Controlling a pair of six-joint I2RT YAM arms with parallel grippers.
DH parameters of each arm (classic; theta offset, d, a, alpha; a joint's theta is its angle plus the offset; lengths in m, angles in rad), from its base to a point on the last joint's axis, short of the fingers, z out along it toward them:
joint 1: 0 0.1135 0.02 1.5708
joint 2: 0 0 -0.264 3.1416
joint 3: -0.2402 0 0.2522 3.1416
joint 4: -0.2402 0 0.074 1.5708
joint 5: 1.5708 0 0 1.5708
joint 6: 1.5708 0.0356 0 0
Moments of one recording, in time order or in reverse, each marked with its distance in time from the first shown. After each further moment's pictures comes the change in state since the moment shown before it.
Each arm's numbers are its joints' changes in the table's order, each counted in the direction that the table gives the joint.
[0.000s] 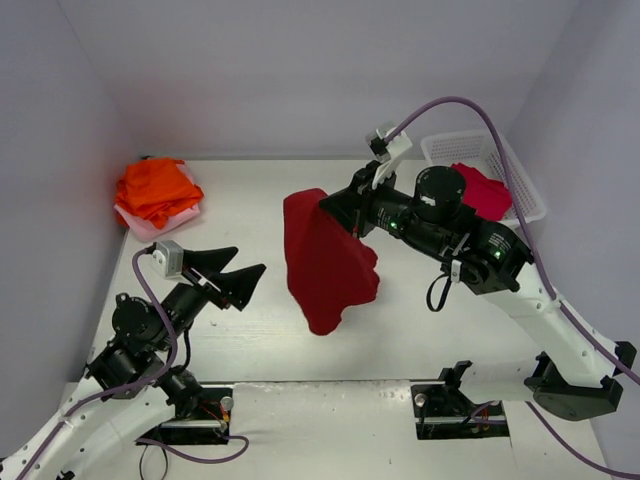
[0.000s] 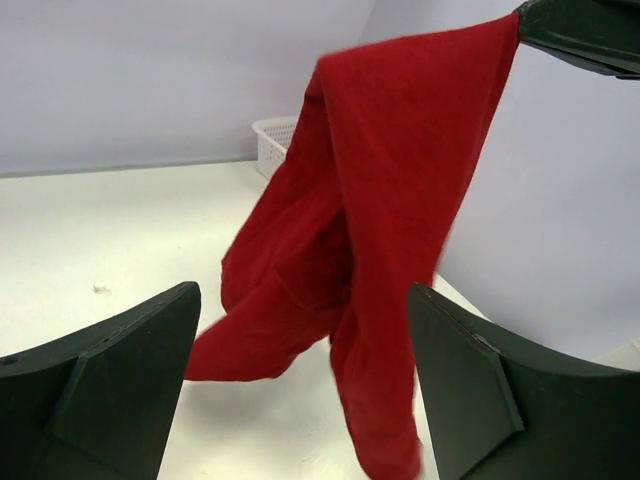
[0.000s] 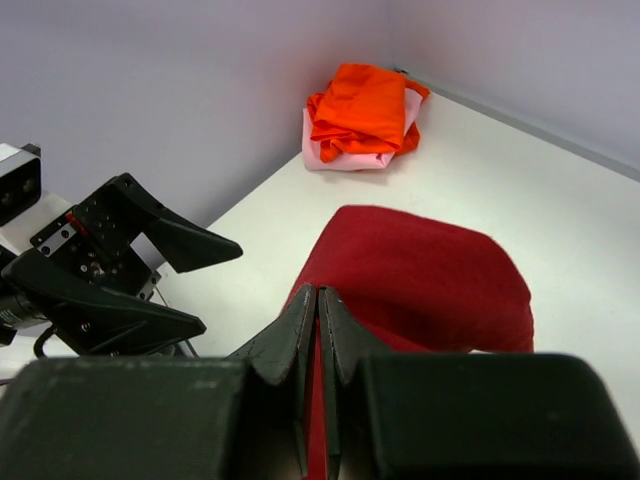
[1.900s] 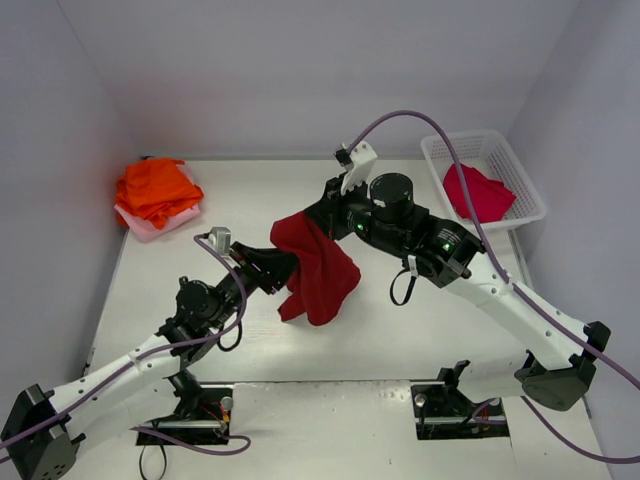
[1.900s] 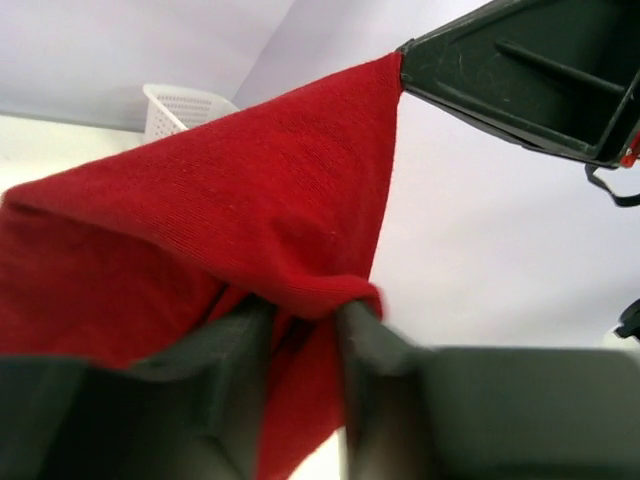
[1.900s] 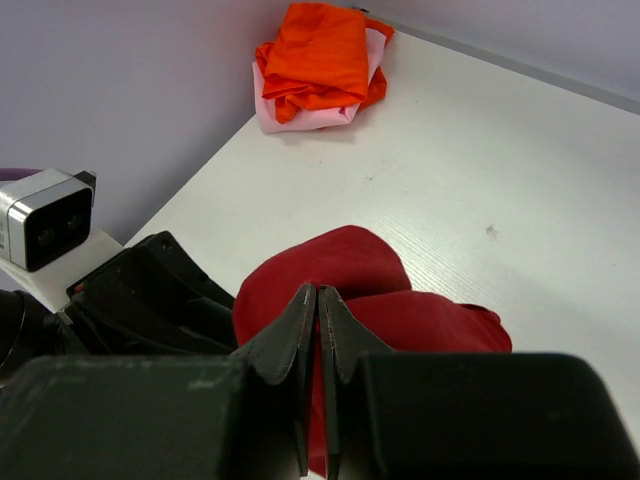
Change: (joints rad) left arm -0.045 -0.395 0.215 0.701 0.056 -0.299; right arm 0.000 -0.076 0.143 0.095 0.074 0.035
